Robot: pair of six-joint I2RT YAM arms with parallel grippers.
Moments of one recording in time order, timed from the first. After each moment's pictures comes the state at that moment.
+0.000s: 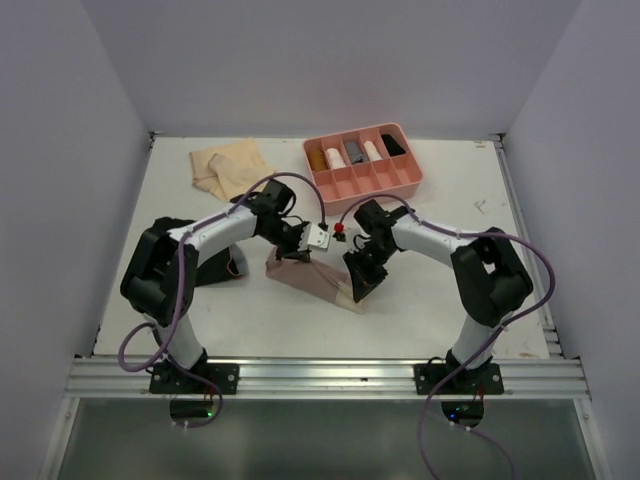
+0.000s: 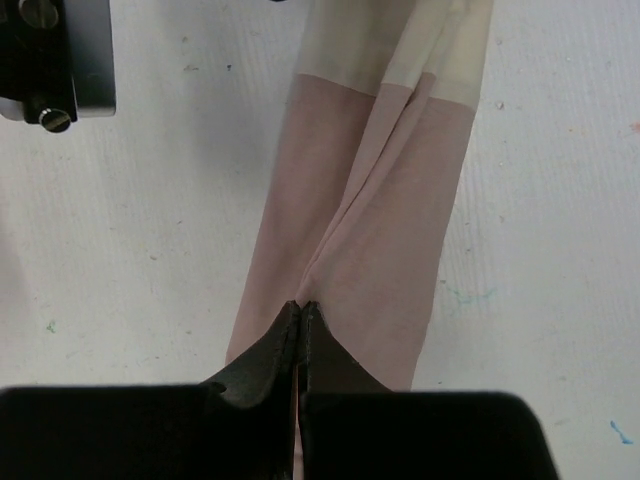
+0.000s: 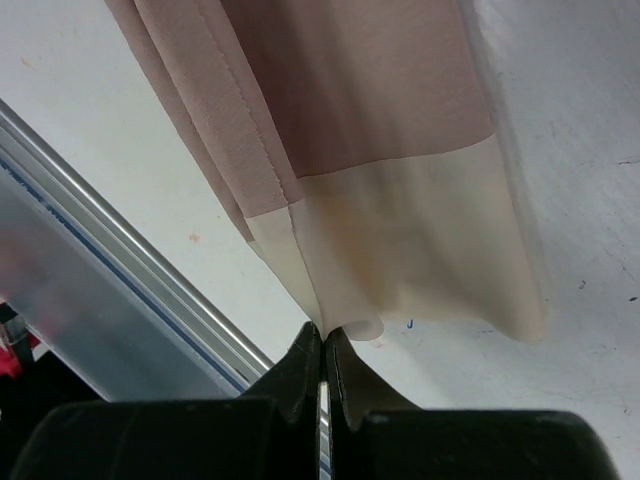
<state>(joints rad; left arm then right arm) -0.51 1.74 1.18 -0.66 0.72 1.14 0.58 1.77 1.12 -0.83 -0.50 0.02</state>
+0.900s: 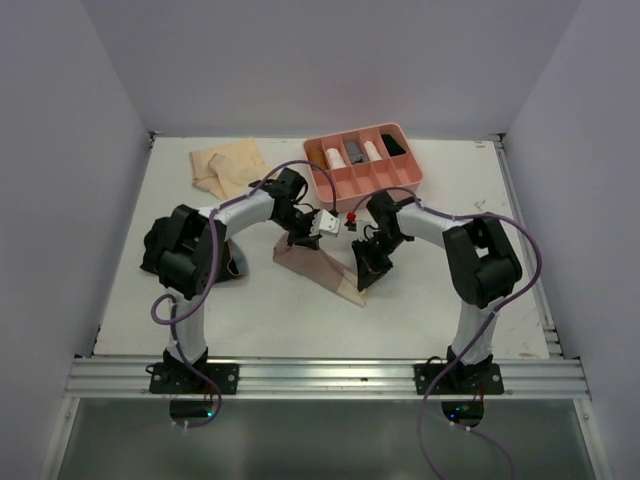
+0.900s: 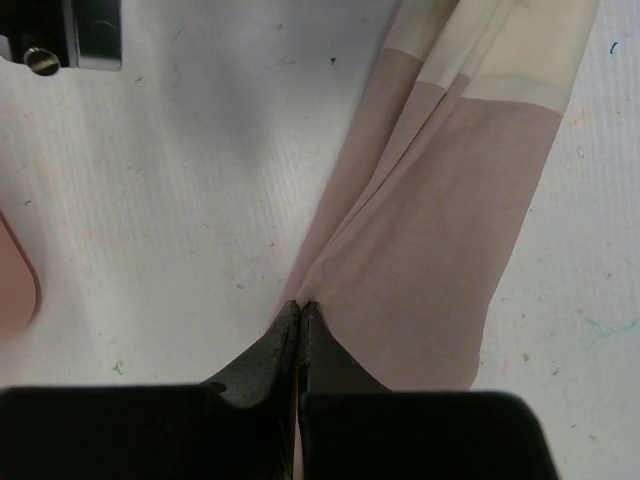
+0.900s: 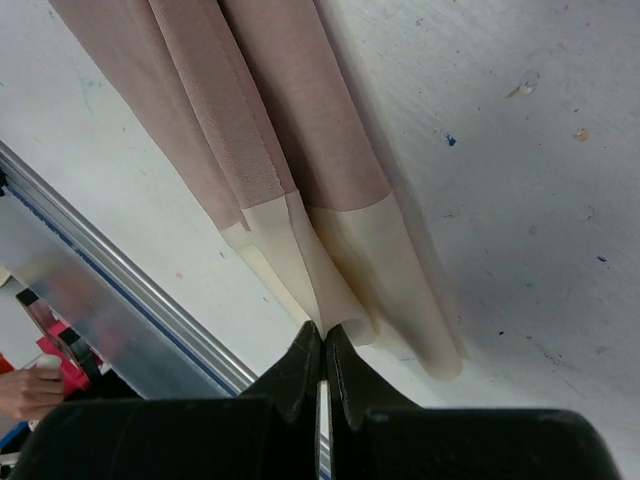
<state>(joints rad) -0.49 2.00 1.42 -0.68 0.71 1.17 0.45 1.90 1.19 -0.83 -0.57 0.02</state>
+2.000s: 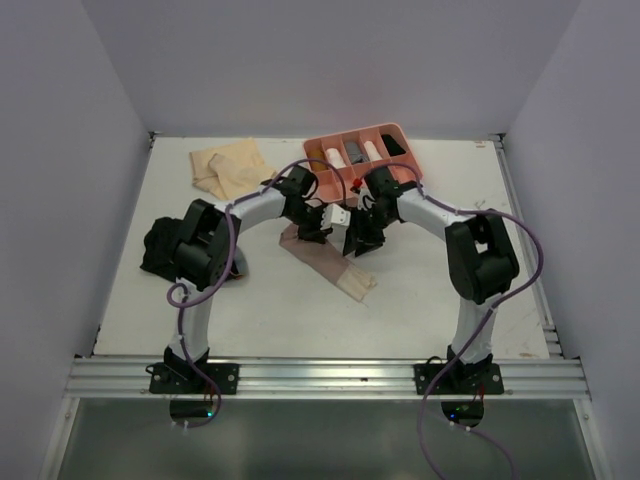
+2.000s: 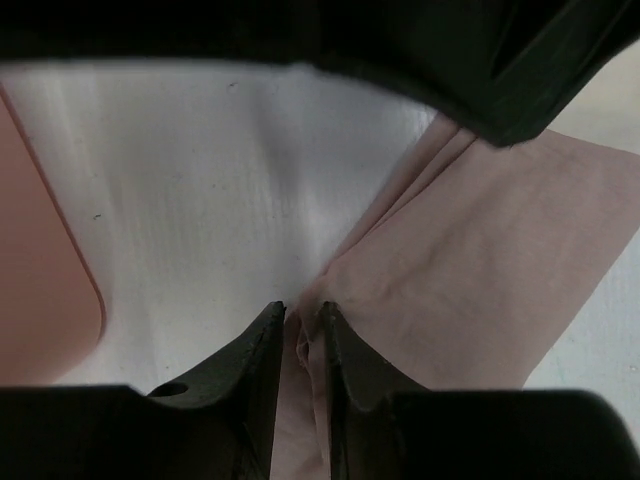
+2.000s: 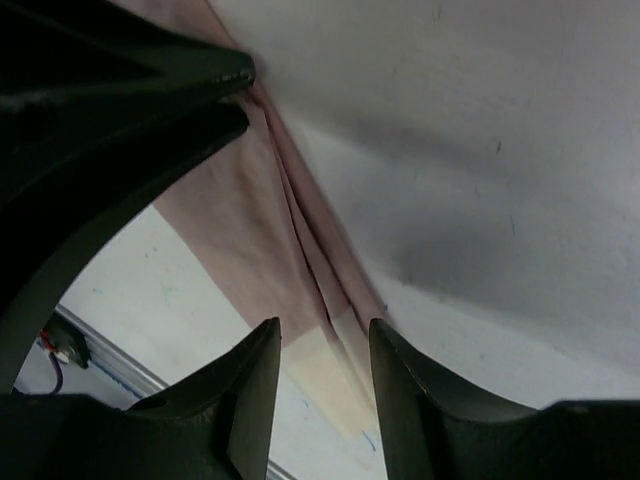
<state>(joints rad) -0.51 2.14 1.54 -0.59 0.64 1.08 0.42 1.91 1.35 -0.69 -0.44 0.32</state>
